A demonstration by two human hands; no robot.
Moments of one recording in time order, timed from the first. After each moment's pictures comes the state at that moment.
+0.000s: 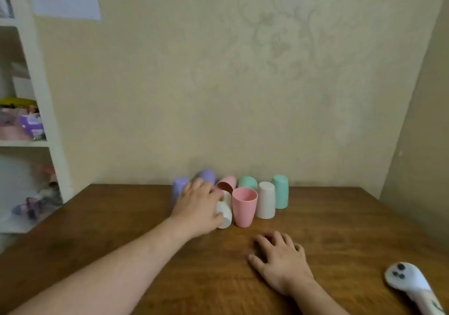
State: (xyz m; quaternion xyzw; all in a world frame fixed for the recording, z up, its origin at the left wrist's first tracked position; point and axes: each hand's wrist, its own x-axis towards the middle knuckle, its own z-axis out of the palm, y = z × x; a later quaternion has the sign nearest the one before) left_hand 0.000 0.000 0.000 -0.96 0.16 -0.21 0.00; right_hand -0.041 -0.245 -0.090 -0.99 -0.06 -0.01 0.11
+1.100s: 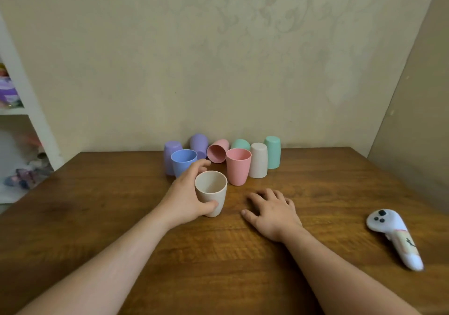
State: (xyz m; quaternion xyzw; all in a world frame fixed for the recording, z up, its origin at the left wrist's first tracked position) left_hand -0.039 0.012 -0.052 -0.89 0.15 -0.11 -0.41; right_hand -0.039 -0.248 -0.088 -0.99 -0.07 0.01 0.11
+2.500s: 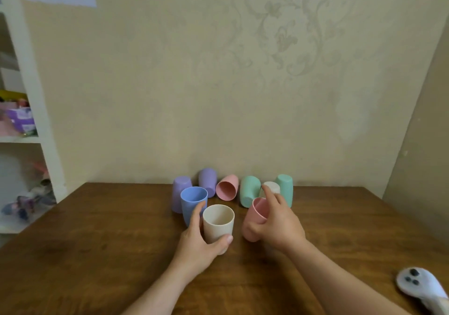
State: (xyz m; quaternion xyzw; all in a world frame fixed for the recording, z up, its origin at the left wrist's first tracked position) left_hand -0.007 0.009 -0.100 -0.82 0.04 -0.11 -0.56; right_hand 0.013 -0.224 -0.039 -0.95 -0.02 -0.12 0.29
